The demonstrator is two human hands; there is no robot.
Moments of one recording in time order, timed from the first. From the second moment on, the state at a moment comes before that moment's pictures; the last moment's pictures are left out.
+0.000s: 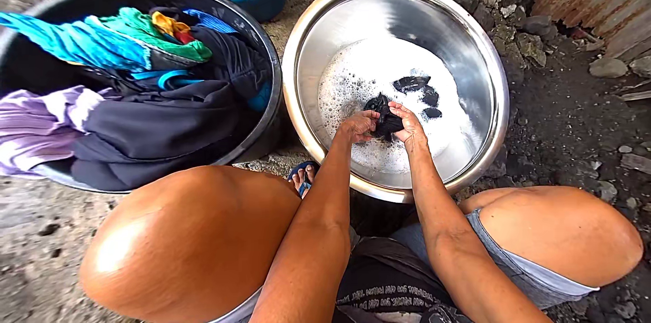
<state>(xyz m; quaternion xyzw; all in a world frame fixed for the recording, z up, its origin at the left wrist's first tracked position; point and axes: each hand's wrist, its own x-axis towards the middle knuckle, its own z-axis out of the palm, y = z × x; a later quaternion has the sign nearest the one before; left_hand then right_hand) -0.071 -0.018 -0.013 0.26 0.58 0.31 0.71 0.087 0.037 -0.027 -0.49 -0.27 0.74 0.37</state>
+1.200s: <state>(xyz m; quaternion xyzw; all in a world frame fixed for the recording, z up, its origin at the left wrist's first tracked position) -0.085 -0.008 0.010 0.05 0.50 0.48 0.72 0.073 0.029 -0.006 -0.49 -0.25 0.75 0.38</state>
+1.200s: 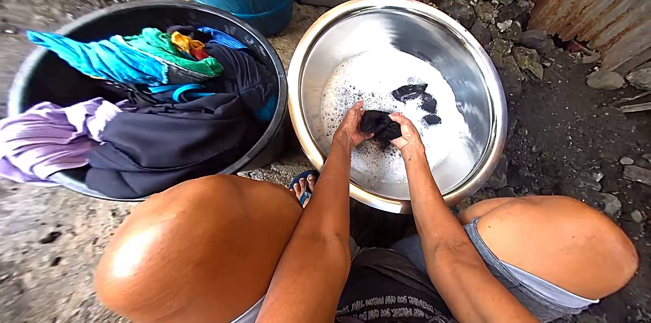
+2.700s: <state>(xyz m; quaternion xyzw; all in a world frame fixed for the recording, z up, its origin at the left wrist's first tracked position) -0.065 -0.004 0.043 0.27 0.73 0.36 0.52 0.055 0.028 0.006 -0.63 -0.59 0.50 0.10</state>
